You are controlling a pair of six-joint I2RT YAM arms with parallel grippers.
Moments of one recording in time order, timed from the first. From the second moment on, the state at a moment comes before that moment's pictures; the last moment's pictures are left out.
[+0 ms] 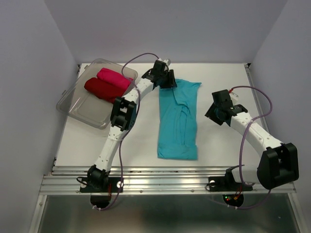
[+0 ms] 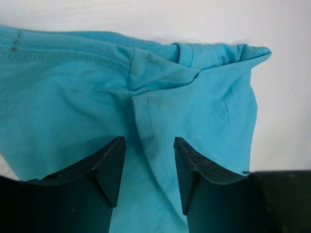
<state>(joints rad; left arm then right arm) -0.49 2.66 2.42 -0.43 0.28 -0.50 0.27 1.30 0.93 -0.61 0.31 0.81</state>
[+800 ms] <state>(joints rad) -0.52 2.70 2.45 -0.39 0.25 -0.51 0.26 1.30 0.93 -0.60 0.29 0.80</state>
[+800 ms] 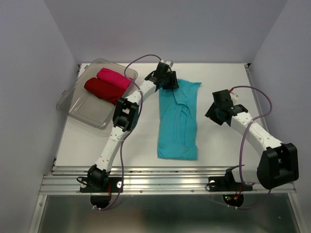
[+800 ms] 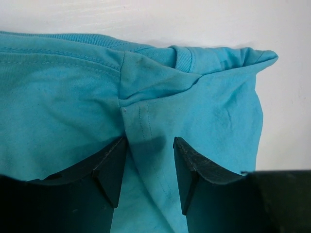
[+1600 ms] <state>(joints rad) -0.52 2.69 2.45 -0.39 0.22 -0.49 0.26 1.31 0.93 -0.59 0.28 0.79</state>
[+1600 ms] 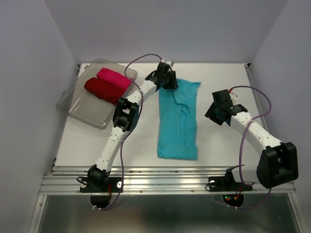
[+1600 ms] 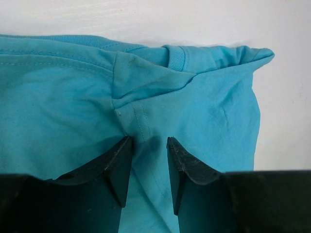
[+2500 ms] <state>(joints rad) -0.55 2.69 2.45 -0.41 0.17 -0.48 0.26 1.31 0.93 -0.59 0.28 0.79</state>
